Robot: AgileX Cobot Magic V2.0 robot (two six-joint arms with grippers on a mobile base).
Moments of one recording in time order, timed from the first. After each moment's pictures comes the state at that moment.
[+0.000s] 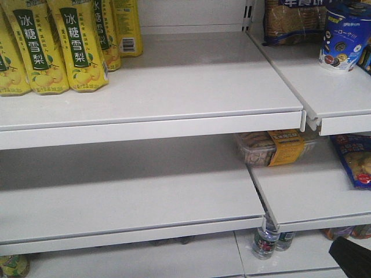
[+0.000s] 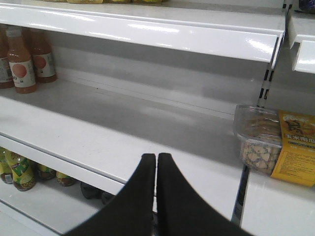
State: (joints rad) left arm 0.12 0.00 0.04 -0.03 0.01 -0.20; right arm 0.31 0.16 -0.18 0.73 0.34 -0.72
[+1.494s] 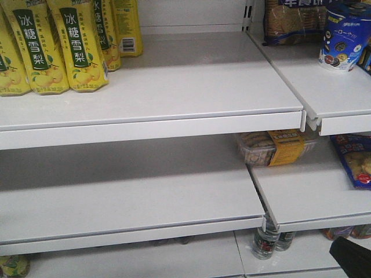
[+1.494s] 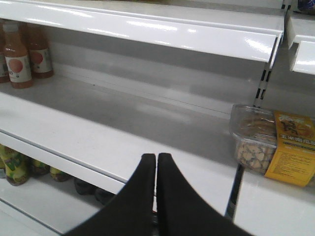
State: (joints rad) left arm 0.12 0.00 0.04 -0.03 -0.01 -0.21; right arm 0.31 0.17 -0.18 0.67 0.34 -0.72
